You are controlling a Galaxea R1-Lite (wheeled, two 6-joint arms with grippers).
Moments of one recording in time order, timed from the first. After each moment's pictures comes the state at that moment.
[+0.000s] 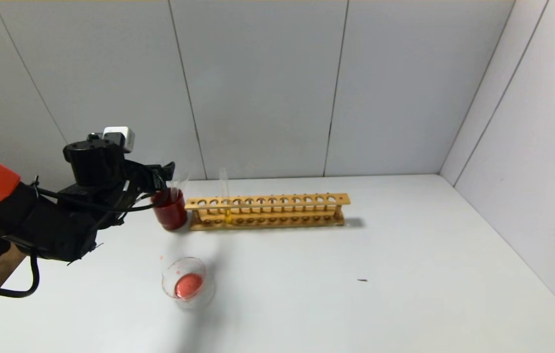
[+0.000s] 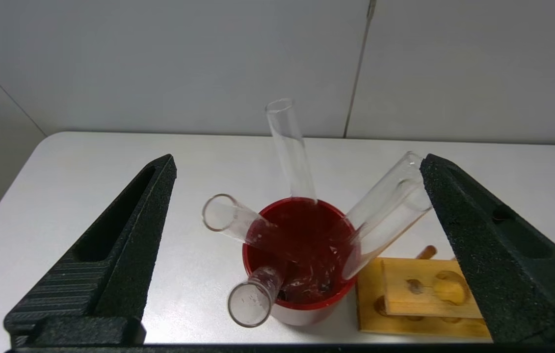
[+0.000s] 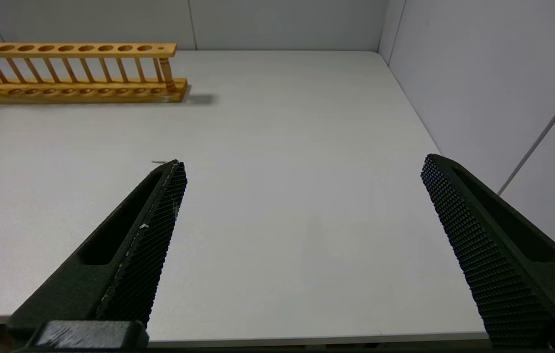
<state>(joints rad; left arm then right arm) -0.12 1.97 -0.85 -1.01 0.19 -0.04 0.00 0.00 0.00 0.01 0.01 0.00</state>
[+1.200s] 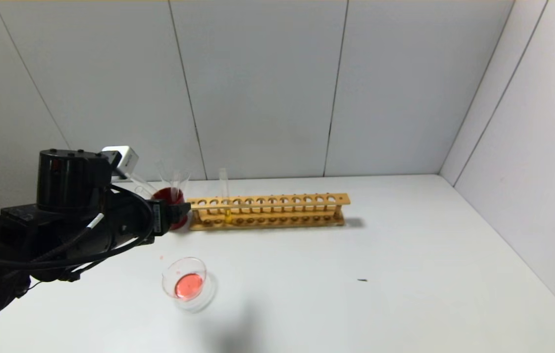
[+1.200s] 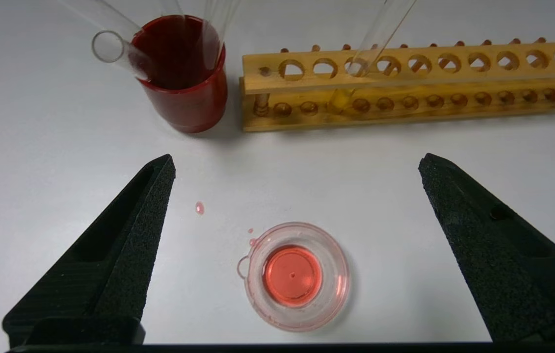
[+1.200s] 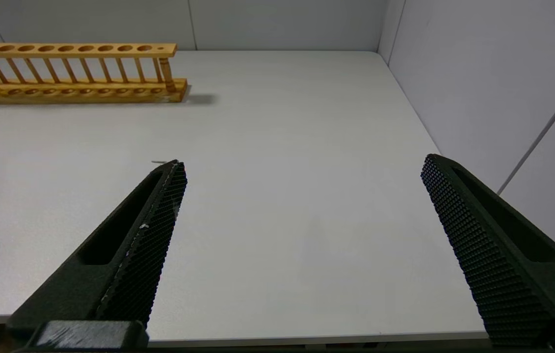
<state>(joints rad) -0.35 1.56 -0.67 -0.48 0.20 -0.21 0.00 0.00 0.00 0.01 0.01 0.00</state>
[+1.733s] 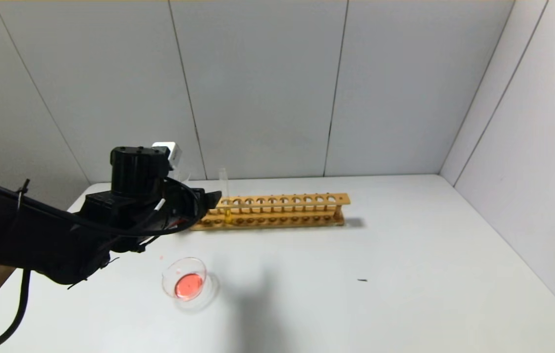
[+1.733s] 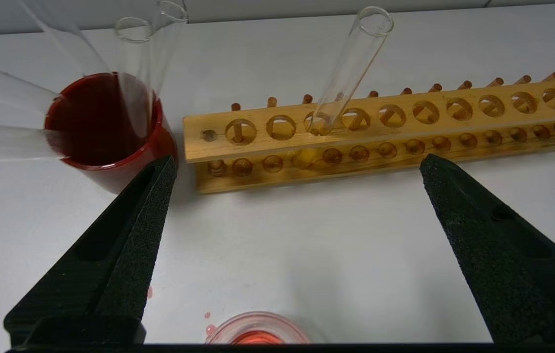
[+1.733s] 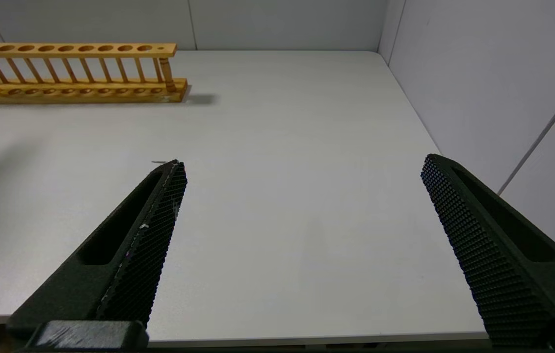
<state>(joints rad) -0.40 1.82 -0.82 -0.64 0.19 -0.19 0.00 0.00 0.00 0.01 0.01 0.00</state>
